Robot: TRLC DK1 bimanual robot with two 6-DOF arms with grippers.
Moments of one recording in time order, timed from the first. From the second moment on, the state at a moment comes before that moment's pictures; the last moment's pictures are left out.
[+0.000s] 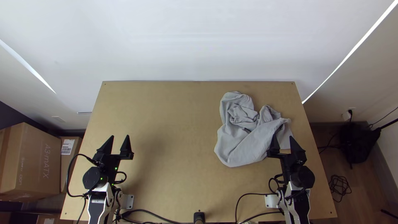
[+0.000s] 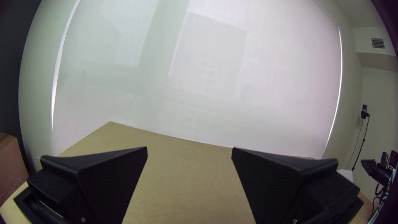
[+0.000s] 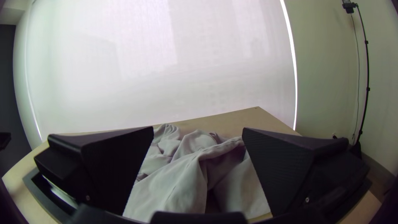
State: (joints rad) left arm 0.03 0.01 0.04 0.02 0.04 -0.23; right arm 0.04 0.00 0.01 0.01 0.05 0.19
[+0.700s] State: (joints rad) left arm 0.05 0.01 0.04 0.01 0.04 -0.23; right arm 0.08 0.00 0.02 0.01 0.03 0.17
